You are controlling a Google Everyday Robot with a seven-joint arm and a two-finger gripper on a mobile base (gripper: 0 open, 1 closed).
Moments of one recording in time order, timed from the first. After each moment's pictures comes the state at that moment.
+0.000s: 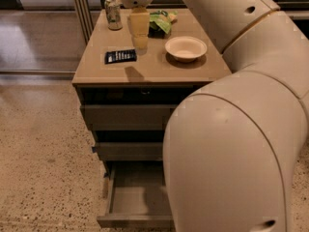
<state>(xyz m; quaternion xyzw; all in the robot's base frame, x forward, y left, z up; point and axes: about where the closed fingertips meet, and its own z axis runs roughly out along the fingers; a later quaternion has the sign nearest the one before) 0.682 0.045 0.971 -0.81 0.57 -0.06 0.16</state>
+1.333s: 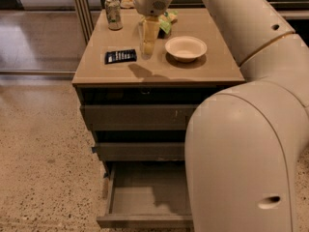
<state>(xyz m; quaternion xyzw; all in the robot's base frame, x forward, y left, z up) 0.700 0.045 0.952 -0.81 0.52 0.04 0.26</state>
